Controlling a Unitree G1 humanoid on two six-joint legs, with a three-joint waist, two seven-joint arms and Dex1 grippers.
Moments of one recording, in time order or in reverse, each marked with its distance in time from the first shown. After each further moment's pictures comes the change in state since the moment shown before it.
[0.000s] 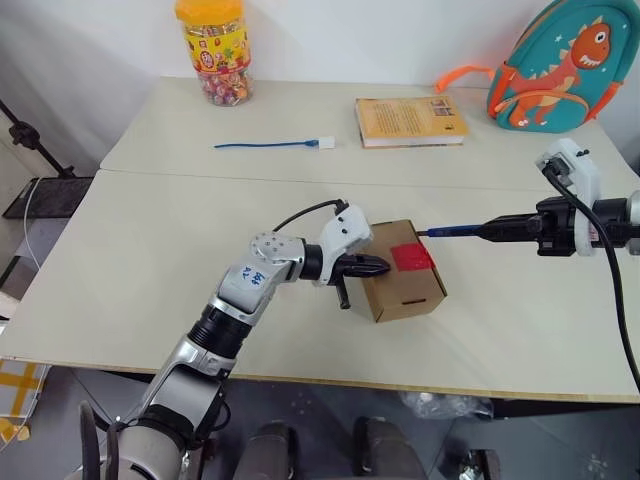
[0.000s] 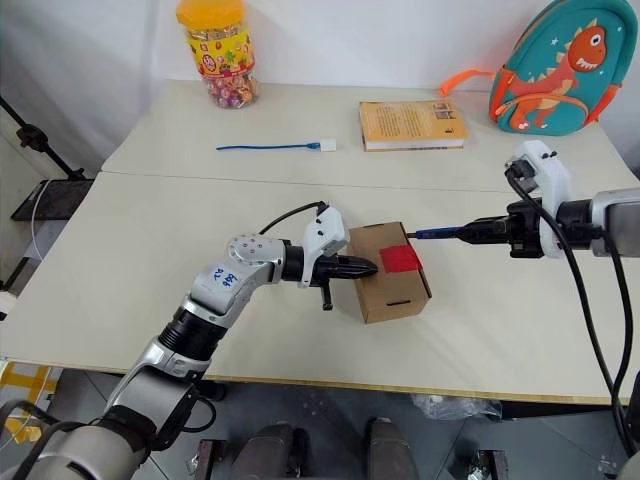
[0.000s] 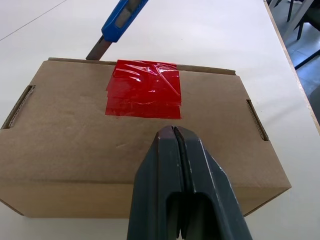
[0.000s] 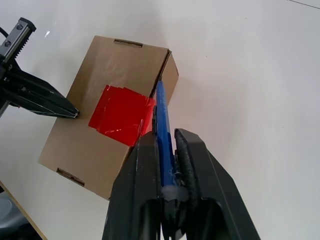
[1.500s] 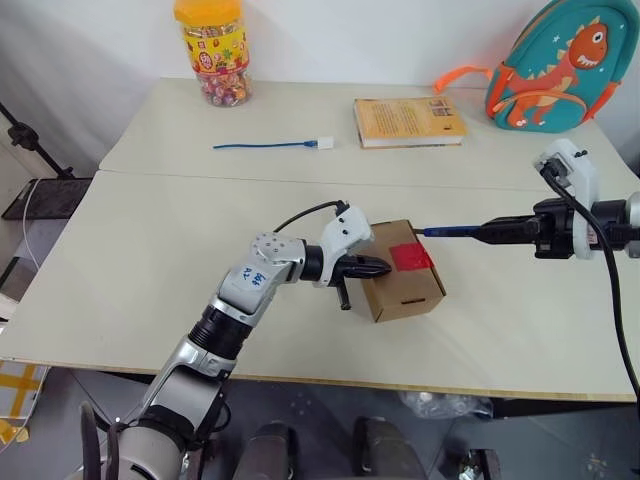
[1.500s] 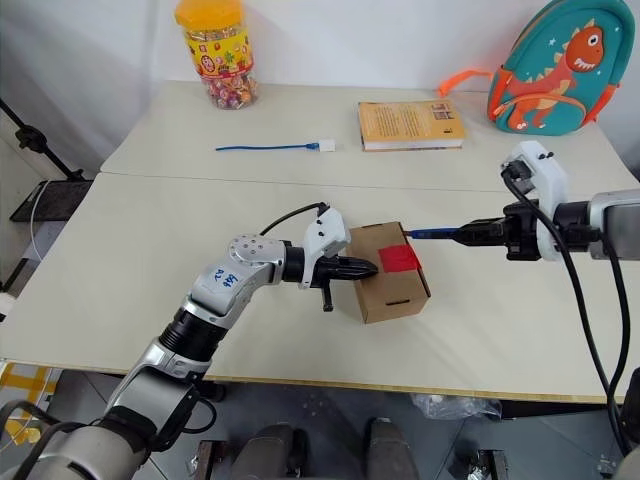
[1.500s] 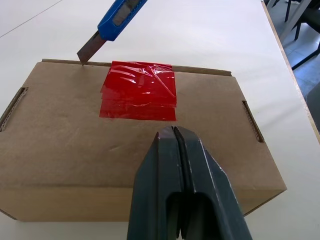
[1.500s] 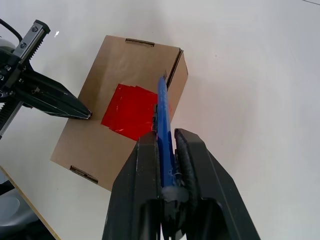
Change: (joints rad) left arm 0.004 -0.003 -0.001 -0.007 0.000 0.011 0.000; right arm 0.005 0.024 -0.044 -0.057 0.022 0.071 -0.033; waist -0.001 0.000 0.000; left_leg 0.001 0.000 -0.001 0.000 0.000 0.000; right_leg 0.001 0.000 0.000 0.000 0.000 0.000
